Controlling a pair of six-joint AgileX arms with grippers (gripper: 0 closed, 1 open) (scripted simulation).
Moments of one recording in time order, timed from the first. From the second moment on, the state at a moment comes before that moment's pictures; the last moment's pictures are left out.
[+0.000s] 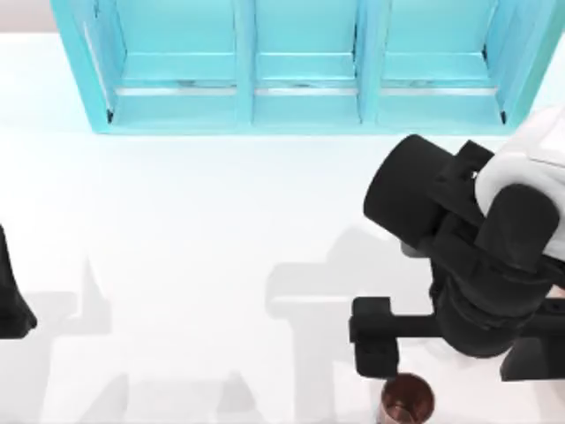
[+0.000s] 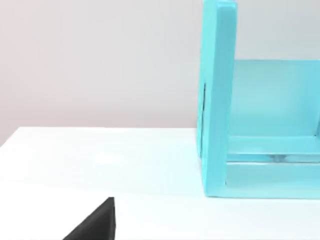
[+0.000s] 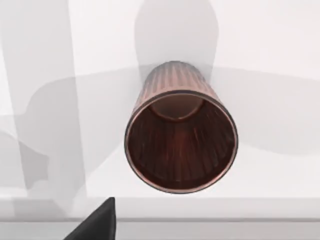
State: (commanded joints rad) left arm 0.00 0.00 0.00 0.00 0.00 0.00; right arm 0.85 1.53 1.16 -1.19 0.00 0.87
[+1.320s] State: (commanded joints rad) left arm 0.00 0.00 0.00 0.00 0.00 0.00; right arm 0.86 1.63 0.92 -0.86 0.00 0.87
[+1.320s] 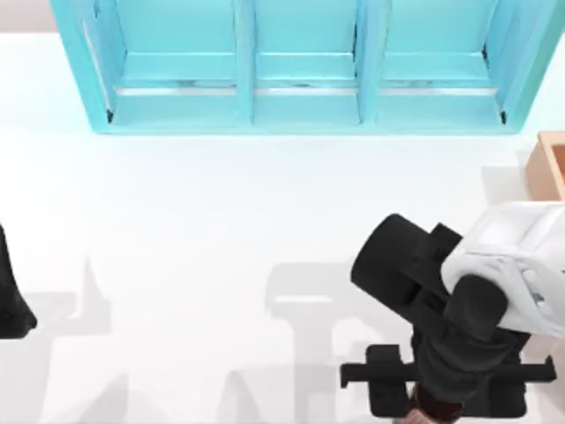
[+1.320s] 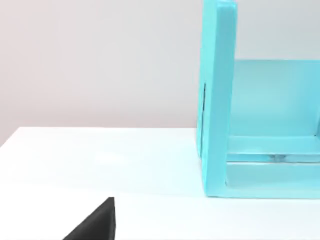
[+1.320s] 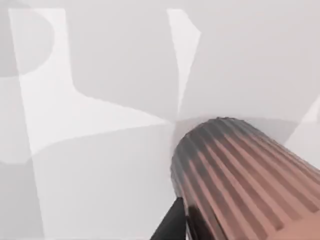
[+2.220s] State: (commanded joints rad) left arm 0.00 0.00 0.00 0.00 0.00 0.00; right arm 0.86 1.63 0.92 -0.86 0.00 0.87
